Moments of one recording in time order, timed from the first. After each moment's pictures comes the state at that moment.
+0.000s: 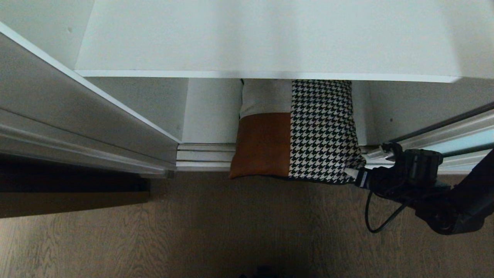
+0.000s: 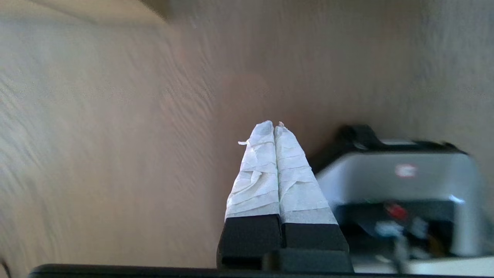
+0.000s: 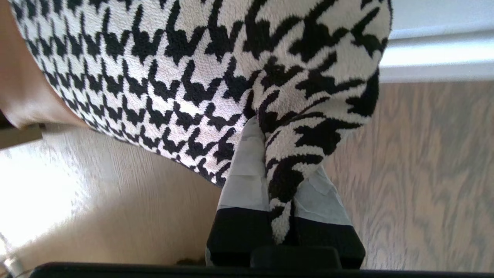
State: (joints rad) left arm -0.01 0.35 -0.36 0.36 -0.13 -0.09; right arm 0.06 2.09 -0.73 -1.06 0.32 0.33
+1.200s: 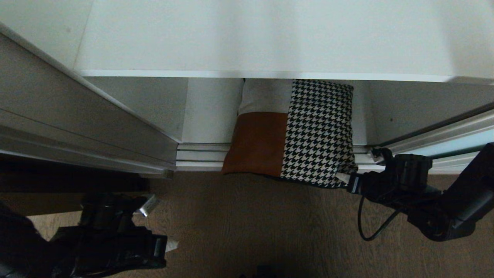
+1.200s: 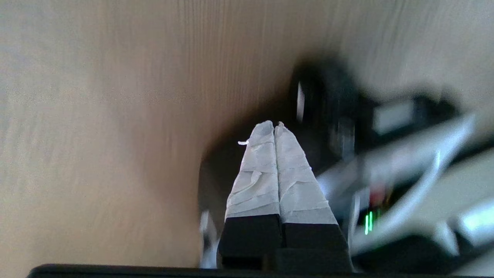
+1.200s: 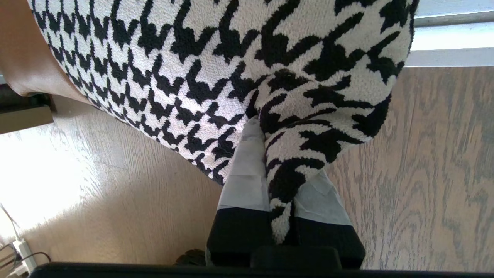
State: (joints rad) left arm -0.16 1.83 -0.37 -0.66 -0.35 -0.09; right arm 0.11 2.11 -0.72 -1.11 0.32 0.33
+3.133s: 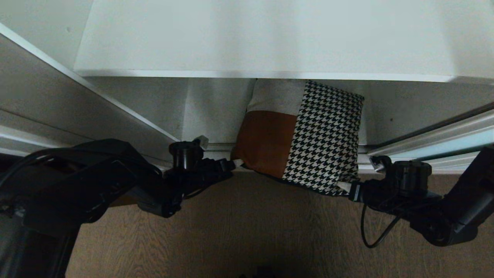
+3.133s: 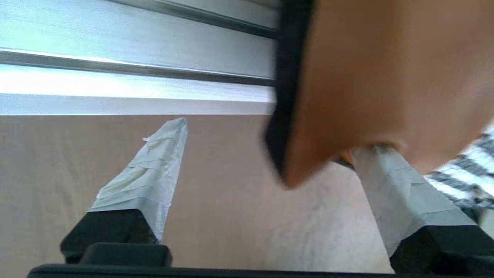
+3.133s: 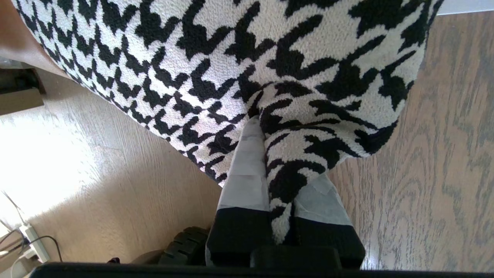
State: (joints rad) left arm -0.33 2.32 -1.14 -0.97 -0.25 -0.47; right arm 0.10 2.13 -0.67 -1.08 0.33 0.32
